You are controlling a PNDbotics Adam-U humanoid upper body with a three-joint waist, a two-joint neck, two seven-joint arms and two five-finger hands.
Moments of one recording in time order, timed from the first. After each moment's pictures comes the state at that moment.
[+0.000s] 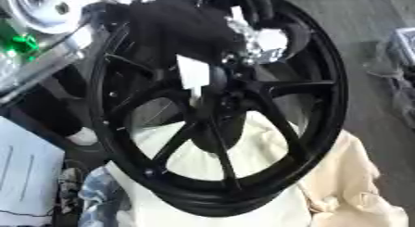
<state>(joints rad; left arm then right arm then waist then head) -1.20 0.66 -0.74 -1.99 0.05 0.73 -0.50 0.02 -0.37 -0.31 -1.80 -0.20 -0.07 0.13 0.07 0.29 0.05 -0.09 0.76</state>
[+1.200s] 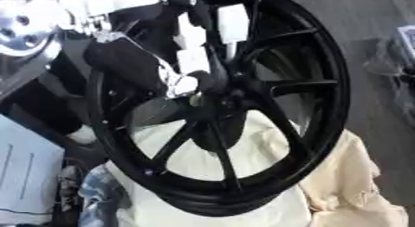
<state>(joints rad) -1.11 0.73 -0.69 -1.97 -0.23 0.63 -0.60 0.01 -0.36 -0.31 -1.80 -0.18 -0.07 0.14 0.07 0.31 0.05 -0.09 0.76</state>
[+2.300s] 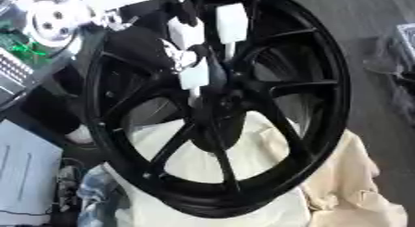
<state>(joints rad) -1.10 0.68 -0.69 -1.85 -0.22 0.66 -0.58 0.01 -0.35 -0.31 -1.80 -0.17 -0.06 0.14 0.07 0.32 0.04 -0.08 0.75</state>
